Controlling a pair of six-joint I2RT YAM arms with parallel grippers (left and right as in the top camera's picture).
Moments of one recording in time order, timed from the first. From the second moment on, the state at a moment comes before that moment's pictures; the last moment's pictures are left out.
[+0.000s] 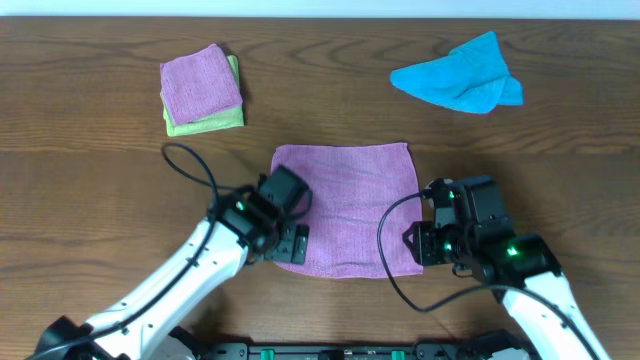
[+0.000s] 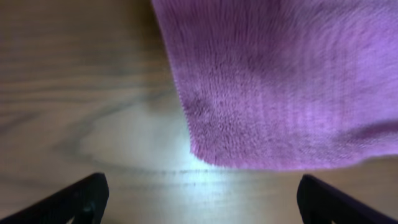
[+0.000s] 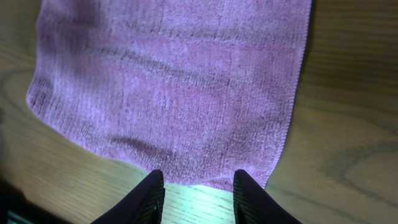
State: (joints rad) left arm -0.65 1.36 0.83 -0.87 -0.01 -0.47; right arm 0.29 1.00 0.67 -0.81 -0.26 0.25
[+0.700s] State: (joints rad) left arm -0.65 1.39 0.54 -0.26 0.17 -0.49; right arm 0.29 0.92 0.67 -0.82 -0.29 0.24
